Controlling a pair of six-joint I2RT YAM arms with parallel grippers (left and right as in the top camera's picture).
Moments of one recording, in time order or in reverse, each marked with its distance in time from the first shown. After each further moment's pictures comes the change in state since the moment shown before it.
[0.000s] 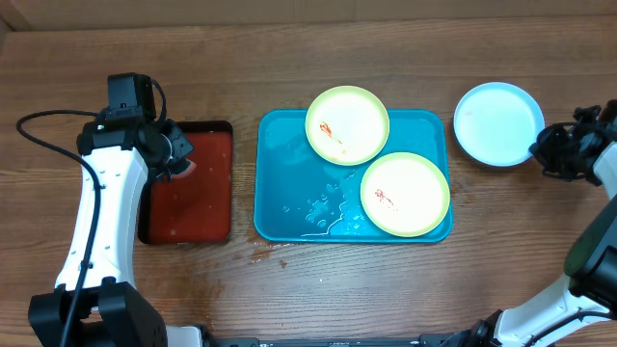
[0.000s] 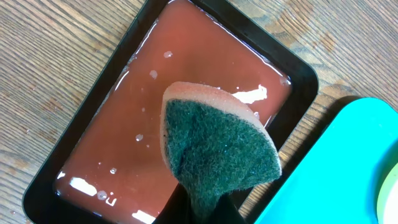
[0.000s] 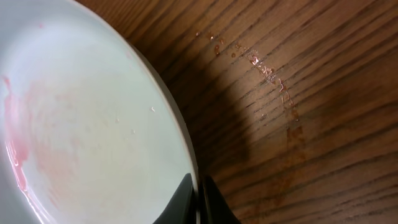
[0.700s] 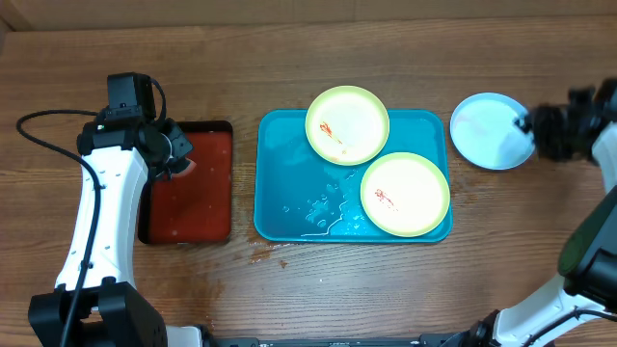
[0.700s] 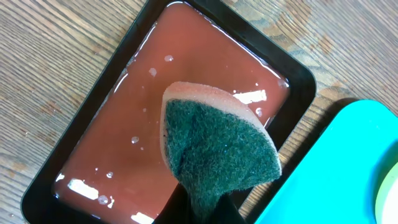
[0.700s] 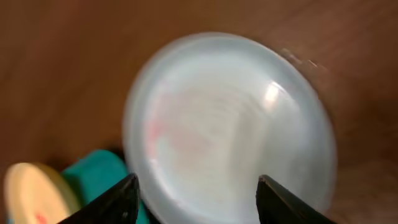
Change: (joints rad) left arm 0.000 0.000 0.000 0.009 0.000 0.000; right arm 0.092 -0.001 0.192 -0.157 -0.079 0.031
